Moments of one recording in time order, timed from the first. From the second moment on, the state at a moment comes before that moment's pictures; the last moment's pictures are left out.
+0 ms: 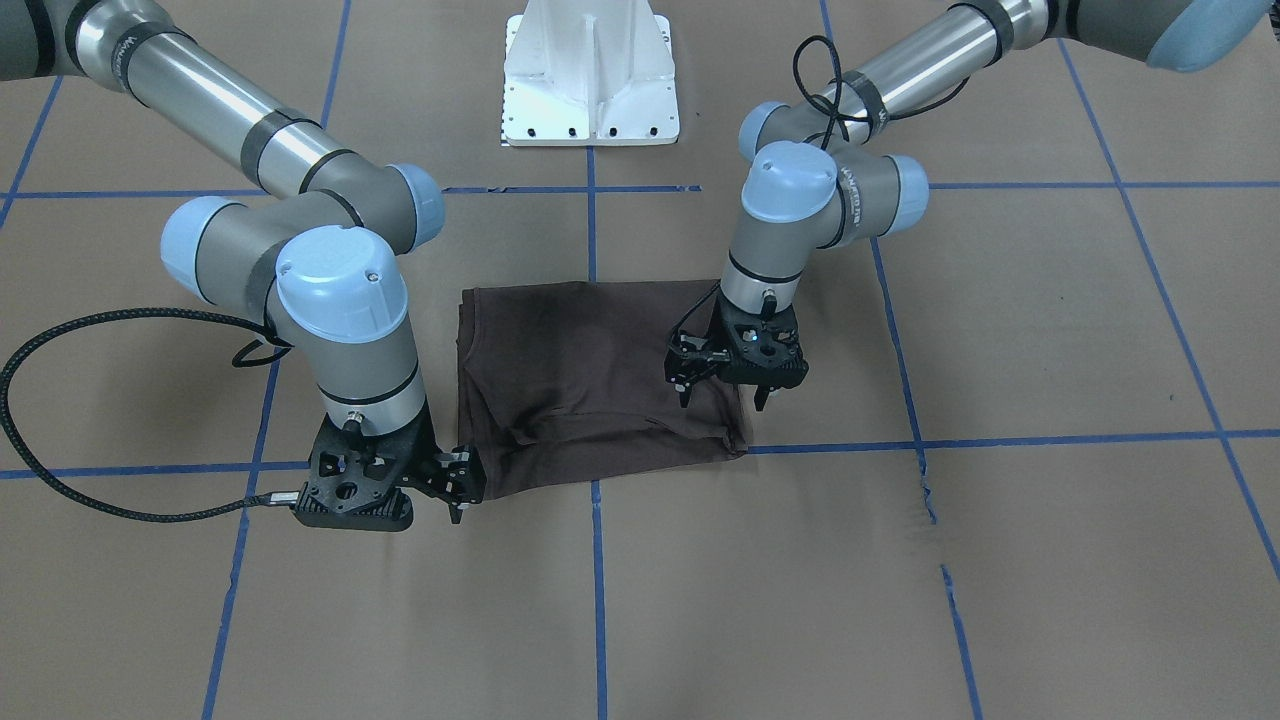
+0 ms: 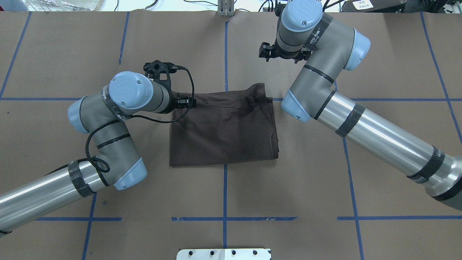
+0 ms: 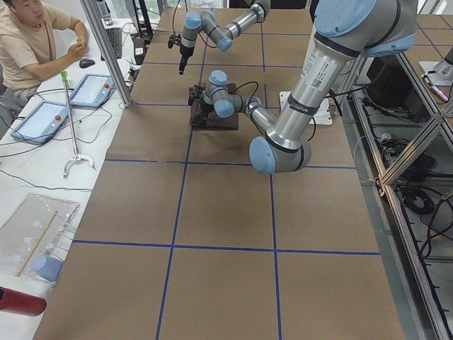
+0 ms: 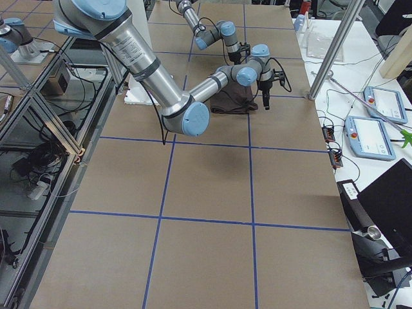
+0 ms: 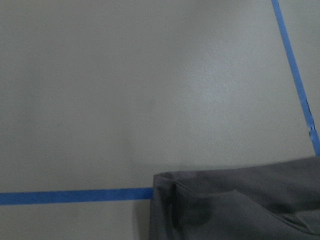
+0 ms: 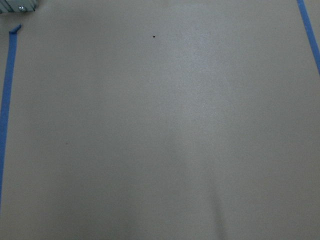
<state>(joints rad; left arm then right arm) -0.59 -2.21 -1.41 -2.03 -1.67 -1.16 0.80 -0.77 1.30 -1.36 1.80 1.09</state>
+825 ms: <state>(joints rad) -0.77 -2.17 -1.30 -2.05 -1.60 -0.89 0.80 -0.78 1.30 -1.36 1.80 1.09</state>
